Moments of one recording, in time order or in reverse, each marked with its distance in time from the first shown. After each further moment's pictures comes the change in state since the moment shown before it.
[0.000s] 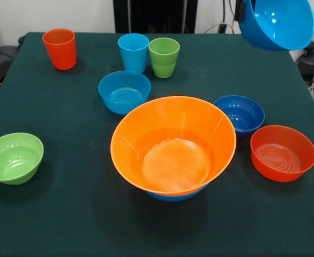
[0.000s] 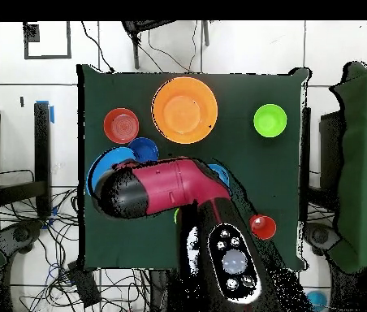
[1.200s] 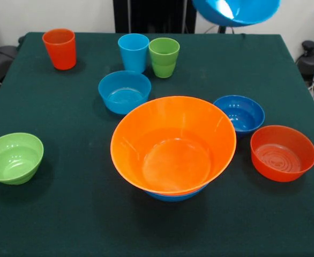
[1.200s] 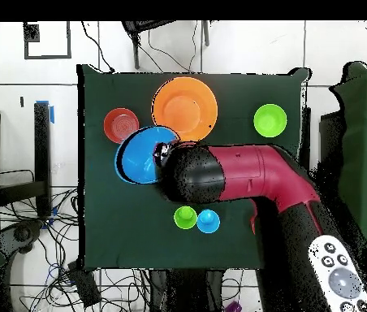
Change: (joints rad) arm -0.350 -0.075 0.256 -0.018 -0.002 0.143 -0.001
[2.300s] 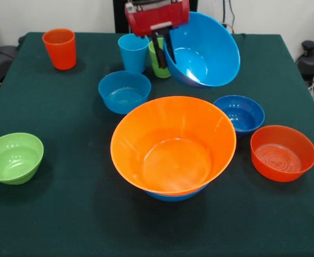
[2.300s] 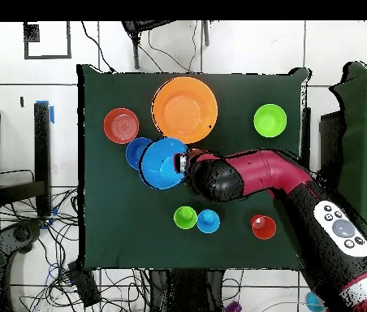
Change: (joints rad) arm -0.184 0.367 0.170 -0.006 -0.360 -0.185 -0.006
